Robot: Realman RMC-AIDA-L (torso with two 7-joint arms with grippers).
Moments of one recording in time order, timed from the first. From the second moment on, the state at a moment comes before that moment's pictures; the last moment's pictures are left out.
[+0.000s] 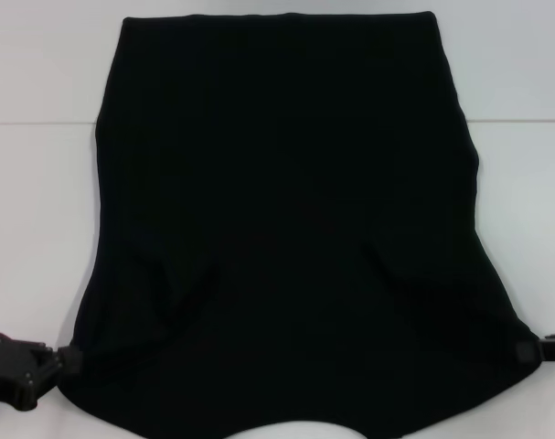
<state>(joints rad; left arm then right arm) -0.31 -2.16 0.40 1.03 2.37 1.66 -1.52 0.51 1.93 -0.67 -0.65 -2.36 -1.55 2.00</state>
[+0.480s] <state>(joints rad) -0.27 -2.15 0.31 1.07 2.40 1.86 -1.57 0.38 1.93 -0.53 -0.69 -2.36 -1.71 1.81</state>
